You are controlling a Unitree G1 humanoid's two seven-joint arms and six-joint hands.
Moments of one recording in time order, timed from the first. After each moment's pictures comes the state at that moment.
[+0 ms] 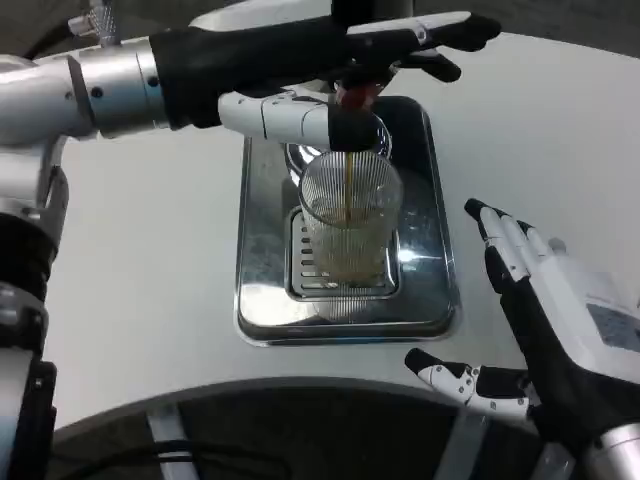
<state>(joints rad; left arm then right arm) -1.31 0.52 -0.05 0.99 -0.14 -0.82 -1.22 0.07 -0.02 0.12 -0.66 -1.10 0.18 0.32</state>
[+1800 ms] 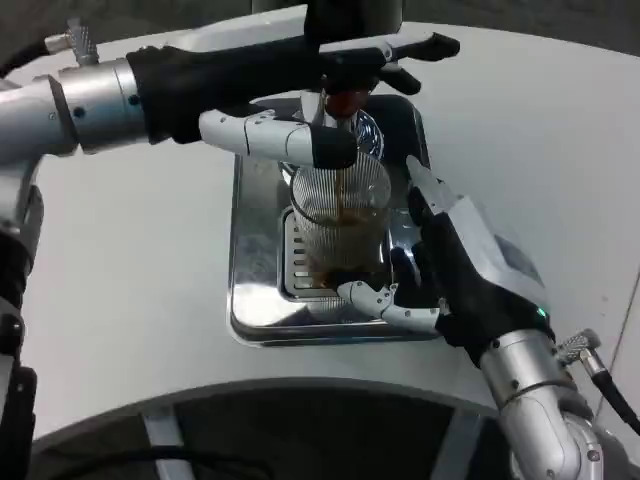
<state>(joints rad) -1.29 0.57 -0.09 1.06 -0.11 -0.92 -1.14 -0.33 -0.05 0.22 -0.20 -0.77 0.27 0.08</state>
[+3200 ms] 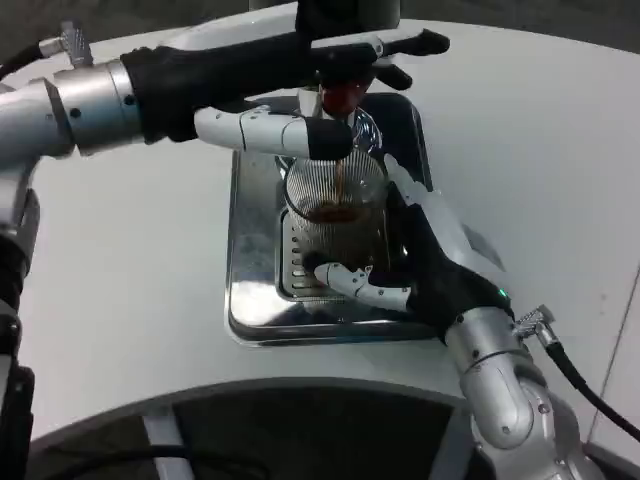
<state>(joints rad) -1.29 0.58 -0.09 1.09 -0.10 -0.91 -1.11 -0.50 -0.06 0.25 0.07 -0.64 0.27 -0.04</state>
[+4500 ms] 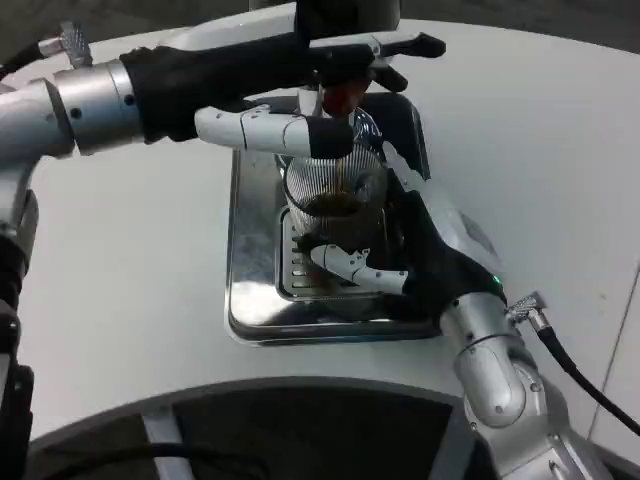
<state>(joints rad) -1.30 0.58 -0.09 1.09 -0.07 -0.91 -1.09 -0.58 -0.07 0.24 0.19 -0.55 0.21 -0.10</state>
